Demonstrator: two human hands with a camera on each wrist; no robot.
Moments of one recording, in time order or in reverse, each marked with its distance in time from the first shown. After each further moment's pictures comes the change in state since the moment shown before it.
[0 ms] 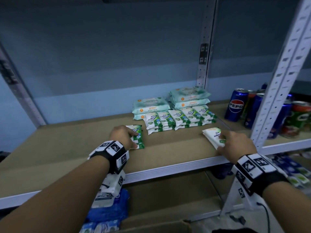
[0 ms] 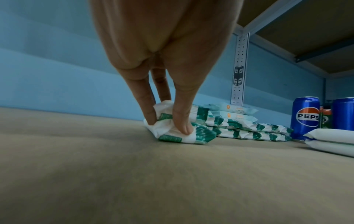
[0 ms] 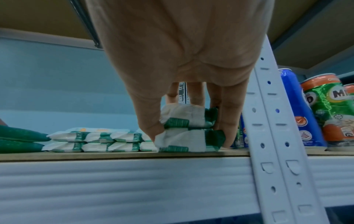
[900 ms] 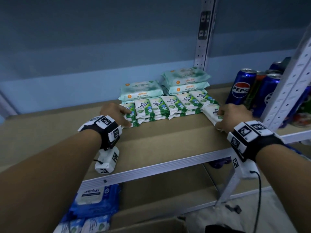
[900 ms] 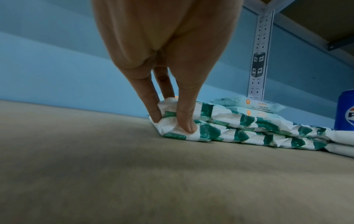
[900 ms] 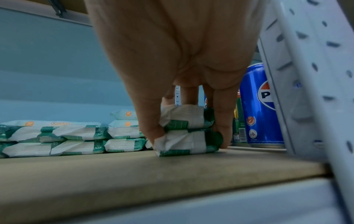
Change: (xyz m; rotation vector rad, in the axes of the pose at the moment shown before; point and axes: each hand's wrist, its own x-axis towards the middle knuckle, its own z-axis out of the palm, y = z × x) left_hand 0.076 0.010 0.020 -0.090 0.006 -0.028; right_hand 0.082 -0.003 0.000 0.017 0.002 0.018
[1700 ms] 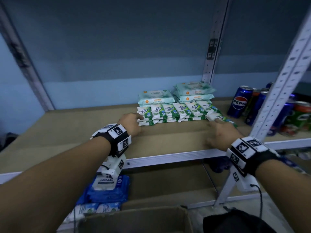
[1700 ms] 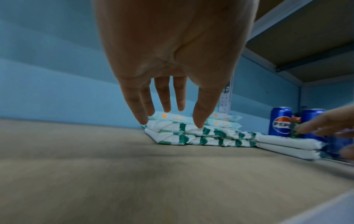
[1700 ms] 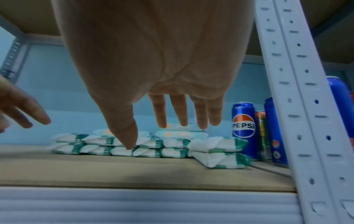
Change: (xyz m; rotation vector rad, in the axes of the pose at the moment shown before) left_hand -0.097 0.006 -0.040 0.051 -0.031 0.073; right_hand -0.099 -0.029 -0.019 -0.092 -0.059 -0.295
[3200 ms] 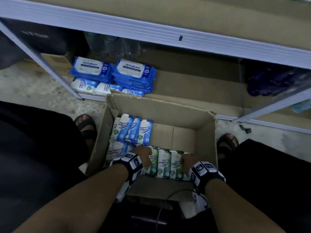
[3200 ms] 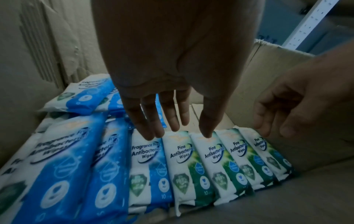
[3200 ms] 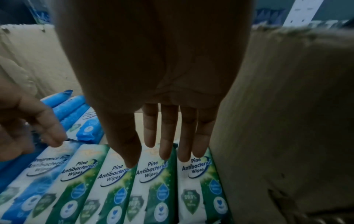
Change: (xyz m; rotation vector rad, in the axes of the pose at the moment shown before) left_hand -0.319 -0.173 0.301 -0.087 -0.977 -0.280; right_hand -0.219 -0.085 0.363 -0.079 -1.057 -0.094
